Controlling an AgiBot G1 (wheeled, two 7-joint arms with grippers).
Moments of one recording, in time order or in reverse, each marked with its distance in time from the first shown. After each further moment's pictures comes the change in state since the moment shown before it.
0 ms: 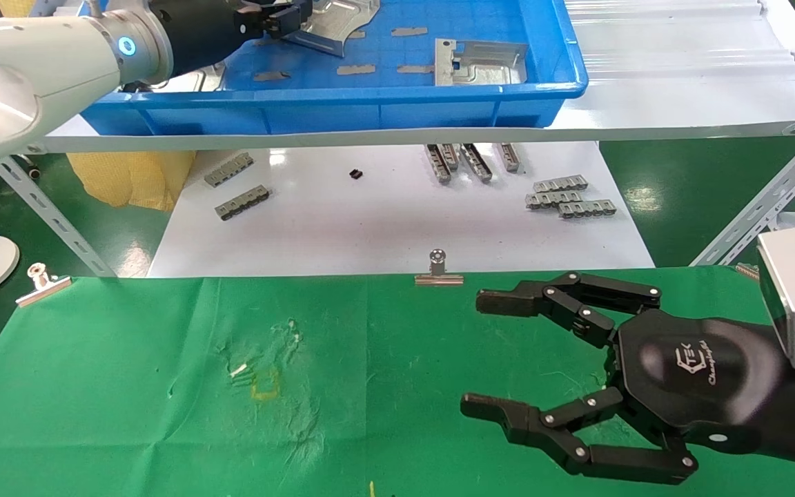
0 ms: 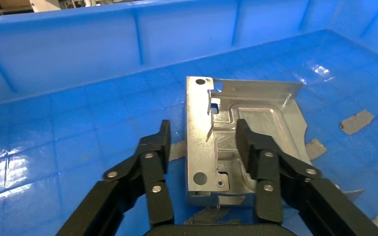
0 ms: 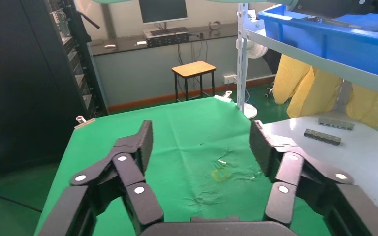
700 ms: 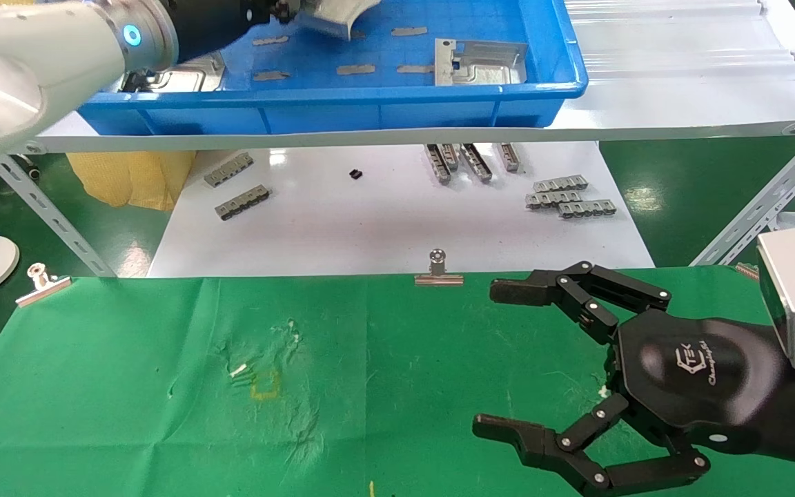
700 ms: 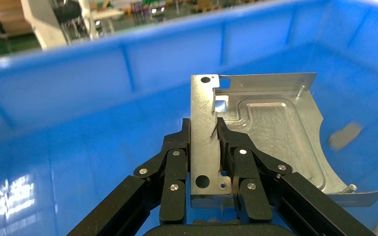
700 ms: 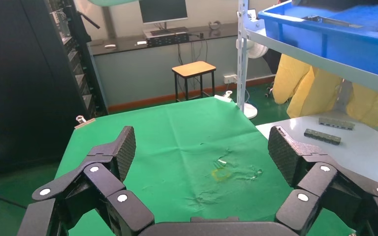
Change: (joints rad) left arm -0.002 -0.010 0.010 -0.055 -0.054 0.019 0.064; right arm 0.000 0.000 0.000 0.000 0.000 0.000 0.000
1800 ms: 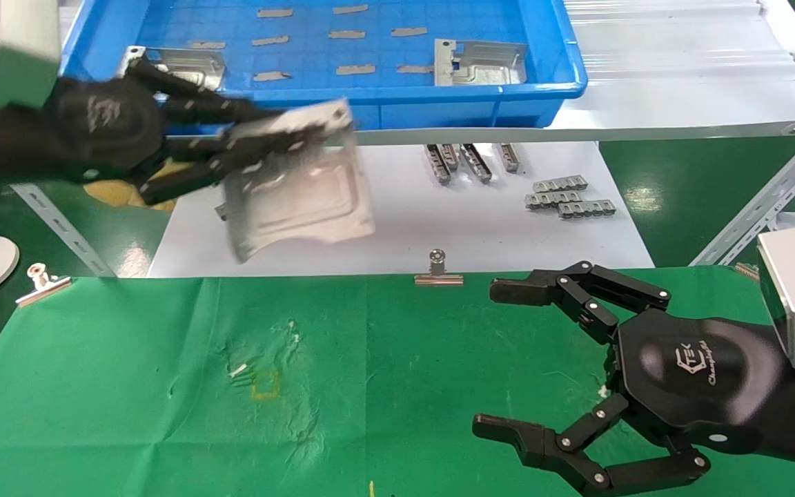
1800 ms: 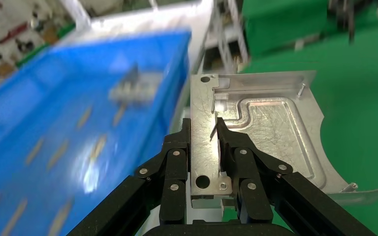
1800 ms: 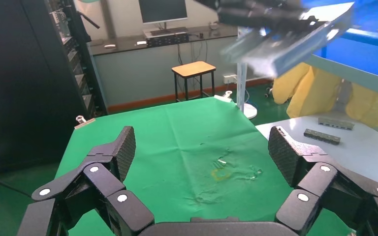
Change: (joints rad) left arm 0.046 -0.433 0.049 -0.172 -0.070 0.953 0.404; right arm 0.000 0.000 0.000 0.000 0.000 0.000 0.000
